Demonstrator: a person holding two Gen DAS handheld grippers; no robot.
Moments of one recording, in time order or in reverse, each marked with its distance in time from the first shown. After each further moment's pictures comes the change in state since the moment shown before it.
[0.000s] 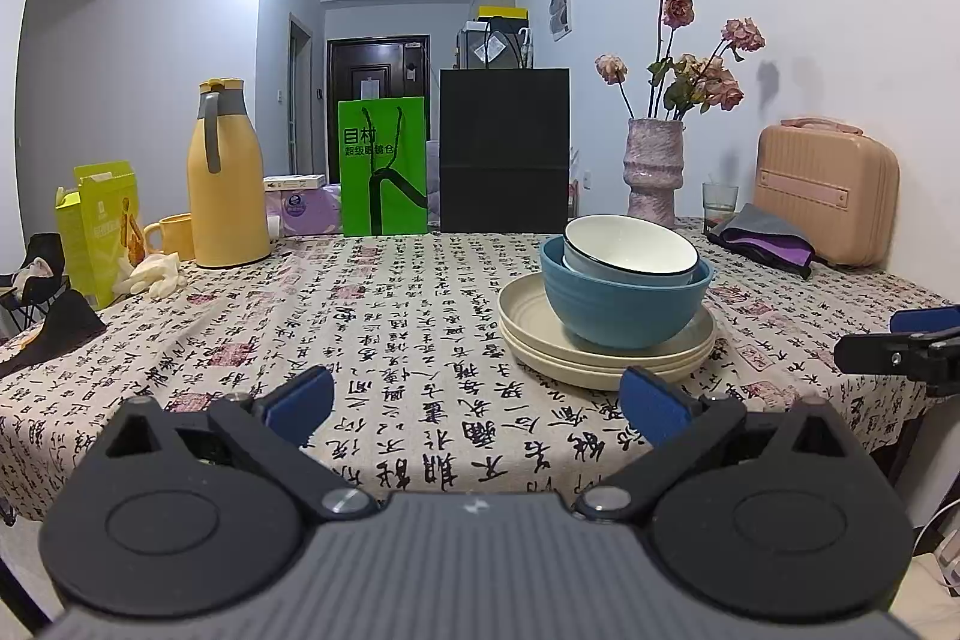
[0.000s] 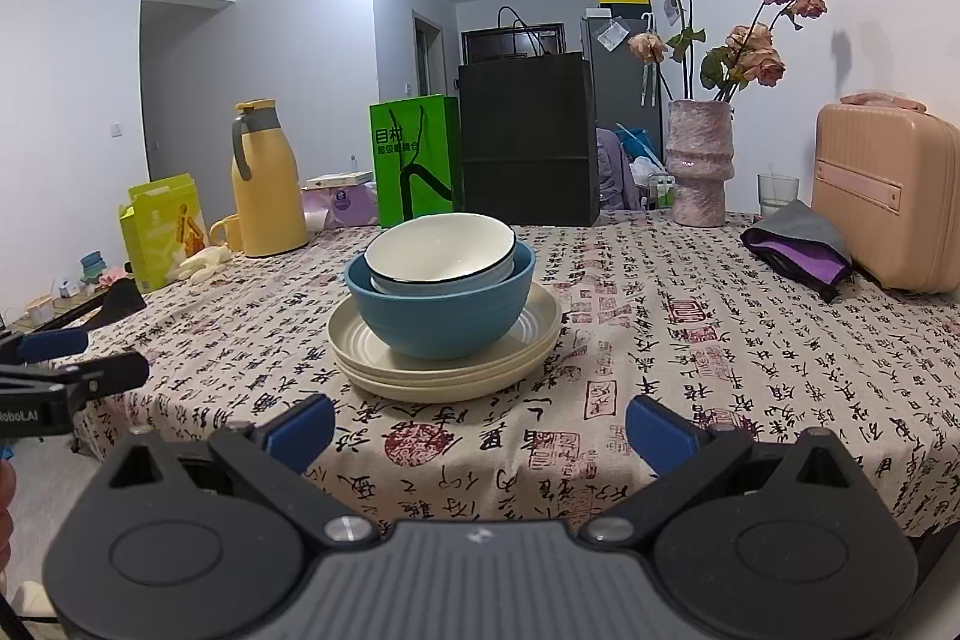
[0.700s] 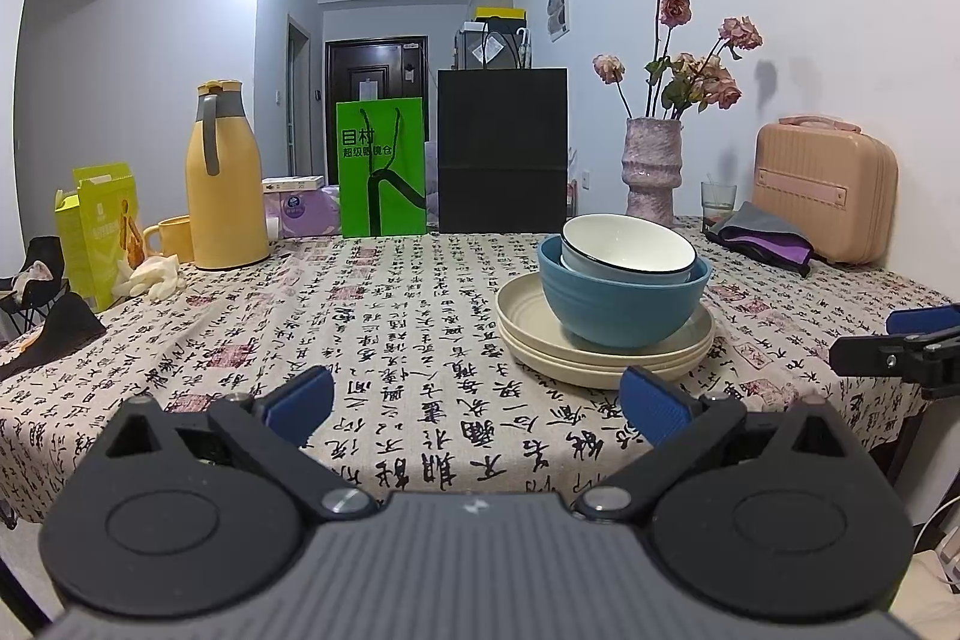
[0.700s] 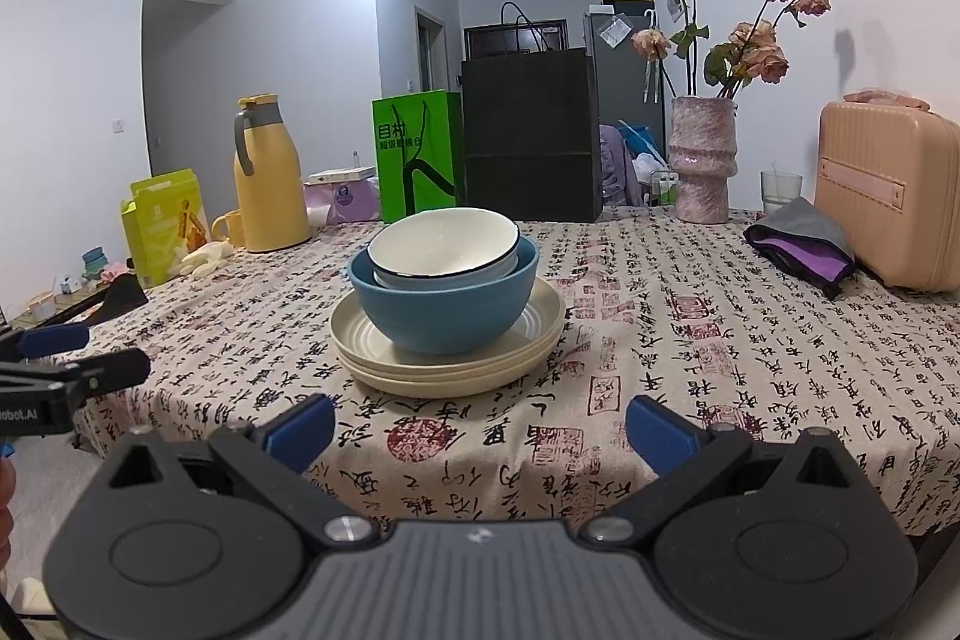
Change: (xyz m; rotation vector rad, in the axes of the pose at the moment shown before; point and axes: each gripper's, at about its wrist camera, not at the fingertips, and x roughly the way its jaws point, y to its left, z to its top) left arm -0.001 -0.004 -0.002 0.006 -0.003 0.000; right arm 0.003 0.001 -0.002 -0.005 0.009 0.005
